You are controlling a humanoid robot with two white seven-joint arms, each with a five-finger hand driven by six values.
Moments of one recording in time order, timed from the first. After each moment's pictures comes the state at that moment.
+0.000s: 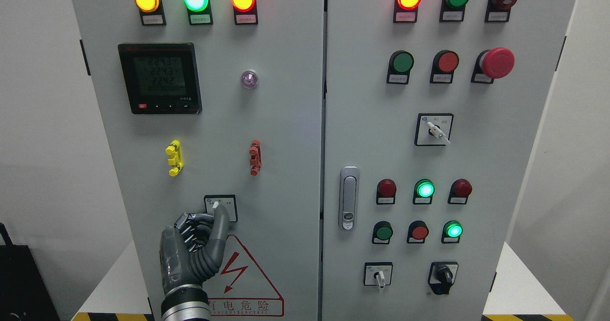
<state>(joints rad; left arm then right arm) -0.36 -0.11 -0.18 -1.97 -0.14 0.59 0.52 0.15 0.12 -0.13 -0.13 0.21 0.11 -0.12</state>
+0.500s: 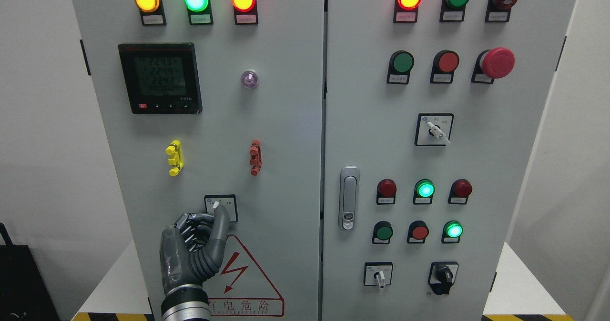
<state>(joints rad) -0.36 -0.11 -0.18 -1.97 -0.14 0.58 0.52 0.15 0.12 -0.13 -0.13 0.21 0.11 -0.12</state>
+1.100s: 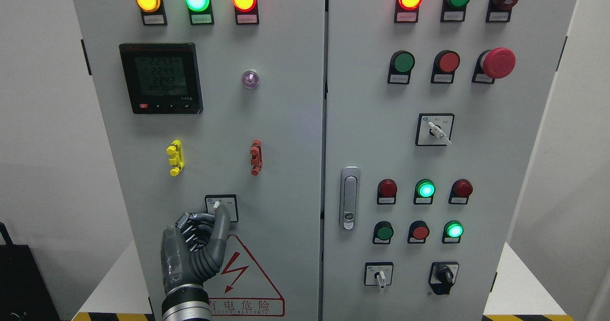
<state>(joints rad) -0.36 -0.11 -0.18 -1.97 -0.14 0.58 0.51 0.15 0.12 -0.13 -0.13 0.21 0.11 -0.12</state>
